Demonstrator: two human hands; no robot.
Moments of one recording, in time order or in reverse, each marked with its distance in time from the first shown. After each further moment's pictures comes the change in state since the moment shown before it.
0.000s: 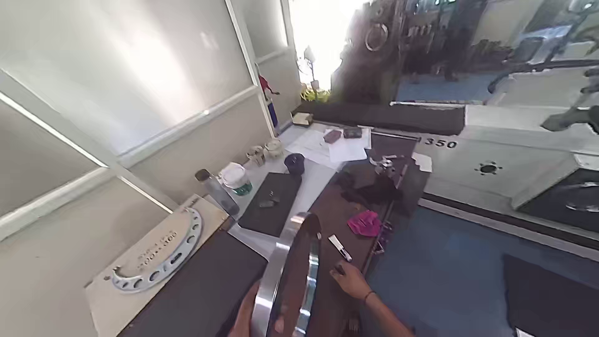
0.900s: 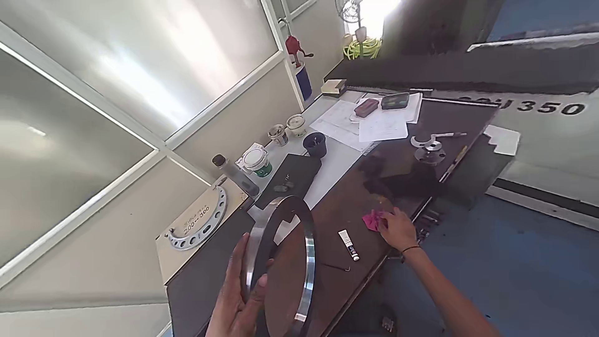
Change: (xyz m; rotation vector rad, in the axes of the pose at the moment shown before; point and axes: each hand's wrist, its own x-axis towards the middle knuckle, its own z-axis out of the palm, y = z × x) left_hand 0.065 0.026 0.042 0.195 0.112 0.090; right_hand 0.102 0.040 -0.153 -0.367 0.309 -0.209
